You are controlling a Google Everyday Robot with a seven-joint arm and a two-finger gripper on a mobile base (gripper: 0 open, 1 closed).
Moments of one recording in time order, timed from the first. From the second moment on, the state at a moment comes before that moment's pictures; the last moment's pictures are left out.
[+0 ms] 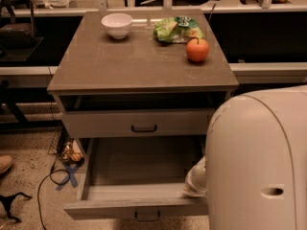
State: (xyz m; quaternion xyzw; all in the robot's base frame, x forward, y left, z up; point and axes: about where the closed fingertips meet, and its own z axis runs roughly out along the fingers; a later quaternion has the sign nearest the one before) arm 0.484 -0.148 0.401 -0.48 0.87 0.02 0.12
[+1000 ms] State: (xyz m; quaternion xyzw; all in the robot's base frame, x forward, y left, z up) arm 0.465 -0.127 0.392 -0.55 0.83 0.01 0.07
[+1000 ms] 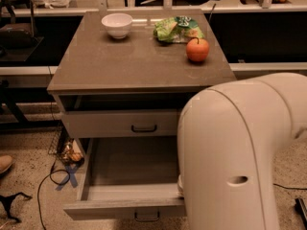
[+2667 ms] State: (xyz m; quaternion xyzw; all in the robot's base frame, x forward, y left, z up) arm 0.438 -0.150 0.393 -0.52 0.85 0.02 0.07
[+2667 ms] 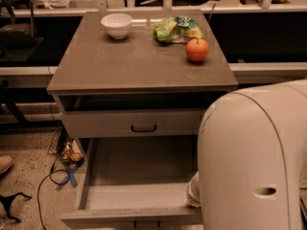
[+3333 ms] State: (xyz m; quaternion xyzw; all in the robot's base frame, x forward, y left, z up) arm 0.423 -0.172 0.395 -0.47 0.88 0.03 0.07
